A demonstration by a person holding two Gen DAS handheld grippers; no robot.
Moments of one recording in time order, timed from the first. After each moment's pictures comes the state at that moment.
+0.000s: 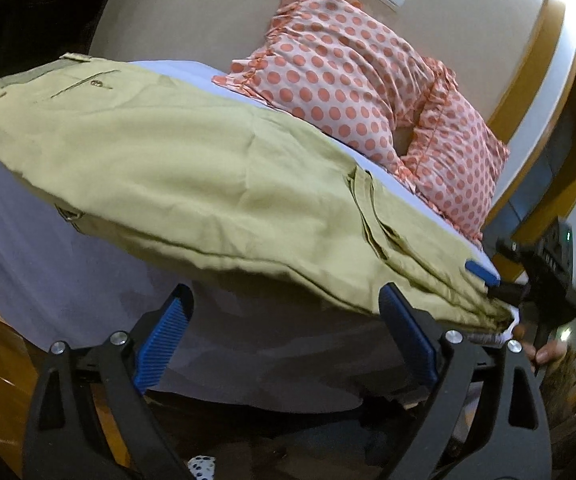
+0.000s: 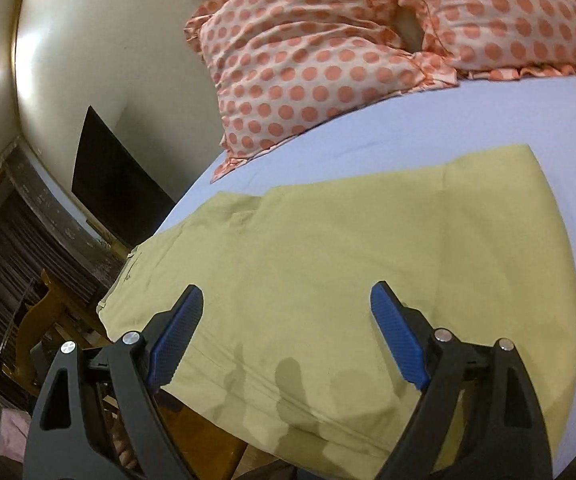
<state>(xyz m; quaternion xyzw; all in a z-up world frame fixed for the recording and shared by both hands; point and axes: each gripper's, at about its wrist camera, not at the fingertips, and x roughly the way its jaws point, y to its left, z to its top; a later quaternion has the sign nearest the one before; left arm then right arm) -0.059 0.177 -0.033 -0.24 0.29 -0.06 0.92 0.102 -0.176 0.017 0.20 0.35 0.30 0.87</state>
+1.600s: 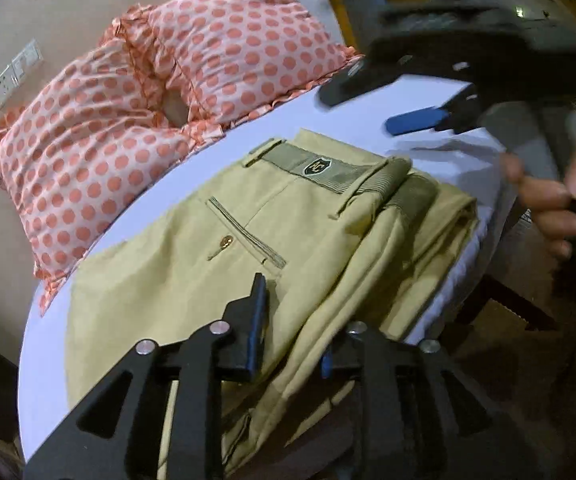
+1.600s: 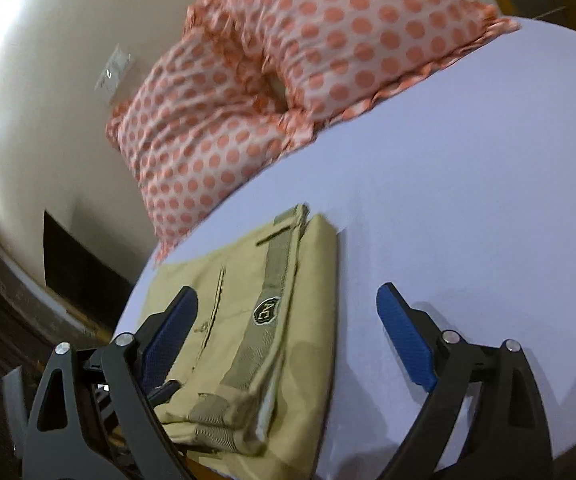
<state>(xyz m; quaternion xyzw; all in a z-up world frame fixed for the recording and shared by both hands) 0.015 -0.111 0.012 0.28 0.29 -0.22 0.89 0.116 -0.313 0.000 0.30 0.32 0.19 0.88</state>
